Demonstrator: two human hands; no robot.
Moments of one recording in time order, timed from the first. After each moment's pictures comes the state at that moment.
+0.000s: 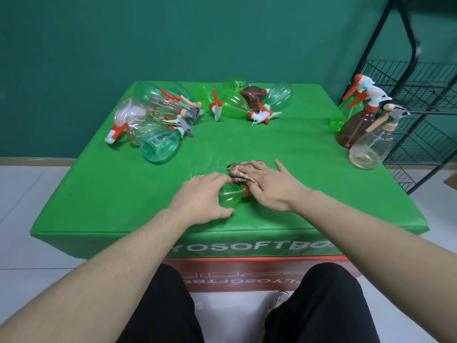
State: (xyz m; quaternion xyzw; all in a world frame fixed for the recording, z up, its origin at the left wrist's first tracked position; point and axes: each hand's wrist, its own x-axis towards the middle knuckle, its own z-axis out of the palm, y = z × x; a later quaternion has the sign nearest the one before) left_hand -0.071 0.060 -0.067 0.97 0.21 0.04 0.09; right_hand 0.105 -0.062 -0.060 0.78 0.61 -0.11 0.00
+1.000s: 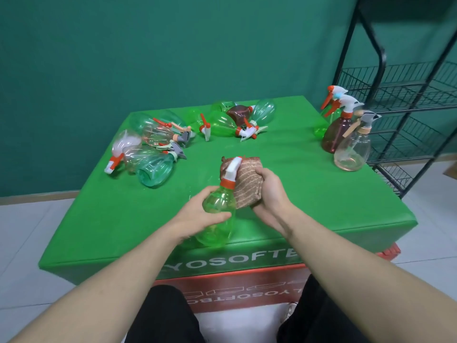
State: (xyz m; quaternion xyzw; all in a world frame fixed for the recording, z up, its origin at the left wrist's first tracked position) left_hand -0.078 0.048 -0.050 0.82 0.28 0.05 0.50; right_hand 0.071 -0.067 -0.041 0.54 0.11 -0.42 -0.72
